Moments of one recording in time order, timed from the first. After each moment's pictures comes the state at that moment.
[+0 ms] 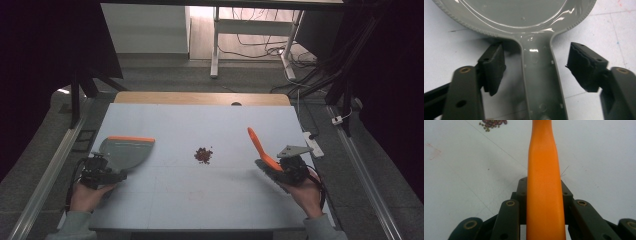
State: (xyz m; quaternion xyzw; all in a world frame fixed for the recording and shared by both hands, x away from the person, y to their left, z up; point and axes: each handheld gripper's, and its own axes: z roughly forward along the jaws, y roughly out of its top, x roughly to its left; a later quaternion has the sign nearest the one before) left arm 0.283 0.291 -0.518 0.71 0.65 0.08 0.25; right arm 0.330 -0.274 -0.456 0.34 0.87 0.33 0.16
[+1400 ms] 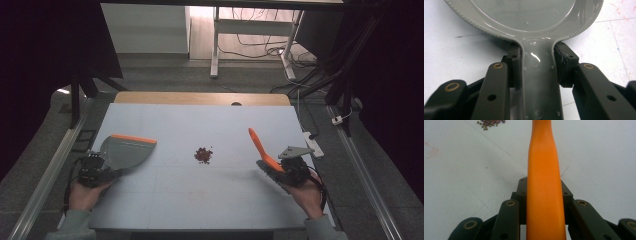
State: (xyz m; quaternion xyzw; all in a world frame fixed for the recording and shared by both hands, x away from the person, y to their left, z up) left arm 0.284 0.301 -0.519 0.71 0.65 0.08 0.27; right arm 0.329 -0.278 -0.457 0.34 0.87 0.33 0.17
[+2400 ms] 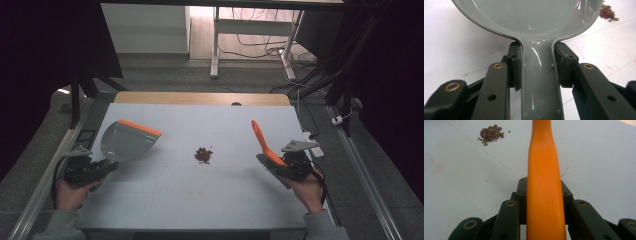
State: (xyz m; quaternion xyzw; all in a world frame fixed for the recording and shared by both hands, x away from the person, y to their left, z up) left arm 0.269 0.324 -0.495 0.74 0.54 0.12 0.39; right arm 0.338 -0.279 -0.444 0.35 0.85 0.36 0.16
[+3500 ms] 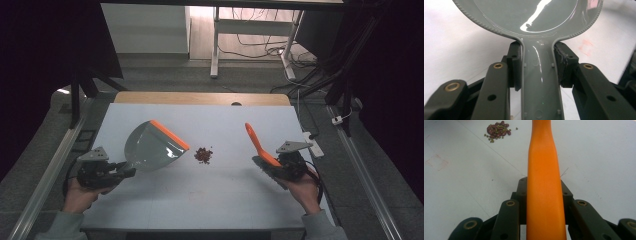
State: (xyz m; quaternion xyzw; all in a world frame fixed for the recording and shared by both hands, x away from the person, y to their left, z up) left arm 0.258 0.273 -0.467 0.81 0.40 0.08 0.43; right arm 0.339 -0.269 -0.449 0.33 0.86 0.35 0.15
